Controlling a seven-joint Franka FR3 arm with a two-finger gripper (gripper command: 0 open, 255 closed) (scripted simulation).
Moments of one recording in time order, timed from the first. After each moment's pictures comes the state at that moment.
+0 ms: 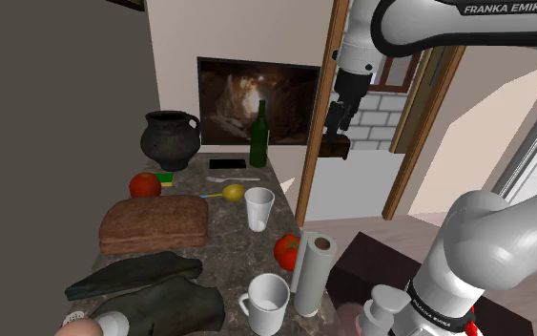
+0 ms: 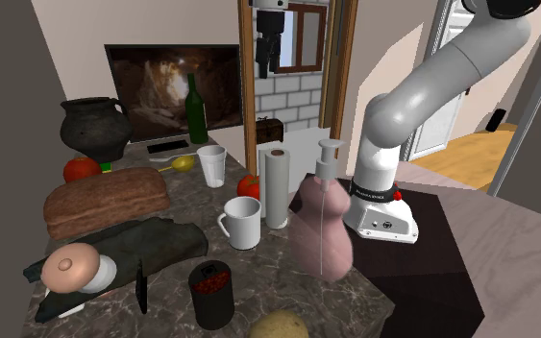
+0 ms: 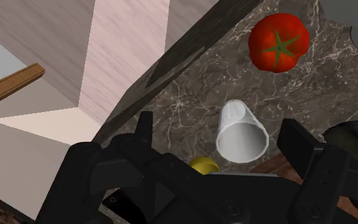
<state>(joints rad) 0.01 -0.75 0.00 -2.38 -0.09 1.71 -0.05</state>
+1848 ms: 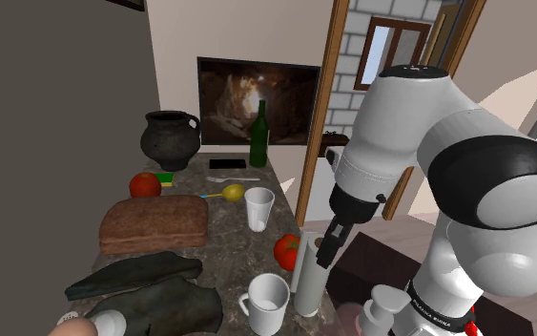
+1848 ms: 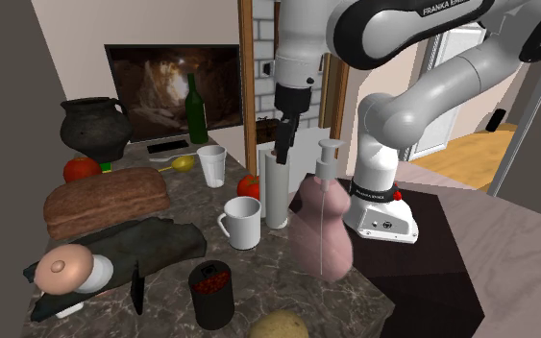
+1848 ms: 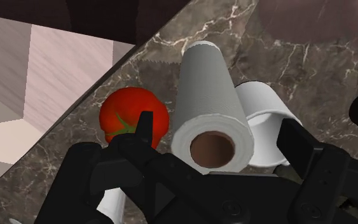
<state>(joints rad) 0.31 -1.00 0.47 -2.82 0.30 1.93 0.37</state>
